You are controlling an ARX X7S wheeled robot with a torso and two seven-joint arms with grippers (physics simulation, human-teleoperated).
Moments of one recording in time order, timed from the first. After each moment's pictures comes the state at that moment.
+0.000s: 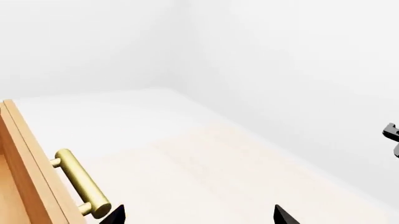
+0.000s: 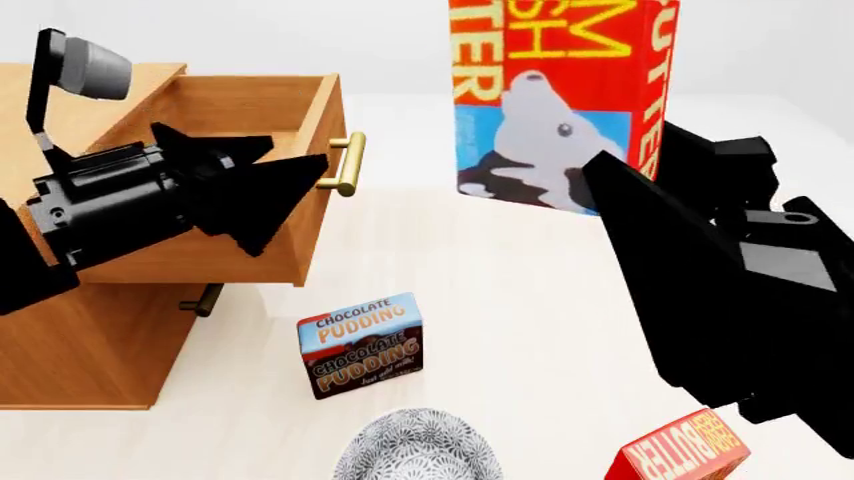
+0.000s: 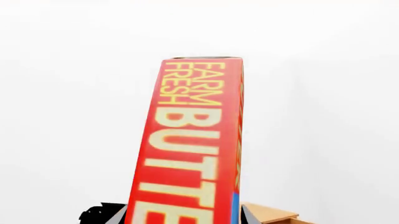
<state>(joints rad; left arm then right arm) -1.05 -0.76 0.17 0.12 -1.46 -1.09 0.13 0.76 0.15 0.73 -0.62 1.29 1.39 -0.50</state>
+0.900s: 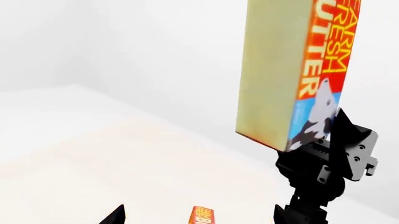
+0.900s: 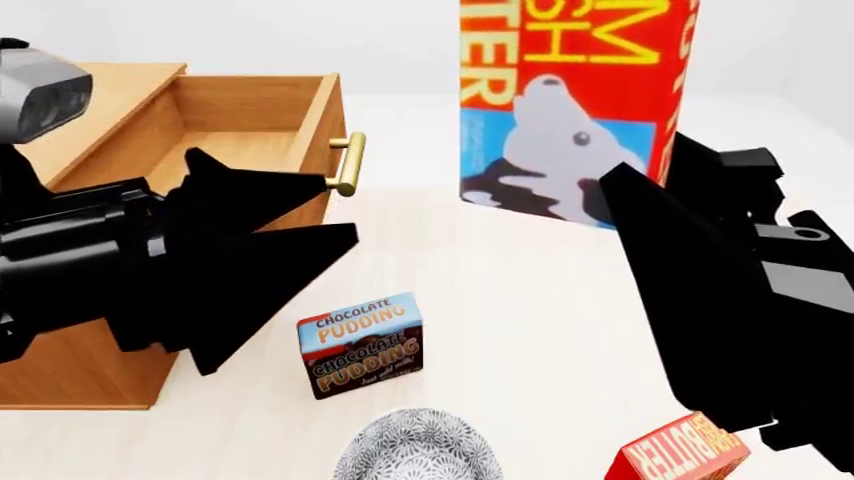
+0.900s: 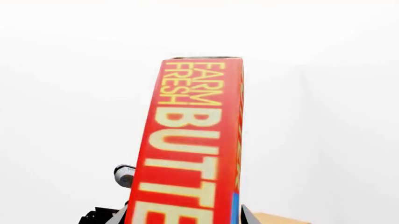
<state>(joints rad) -1.01 -0.82 0.10 0.27 -1.84 -1.14 0.13 0.70 0.16 0.71 -0.62 1.37 1.30 -0.47</state>
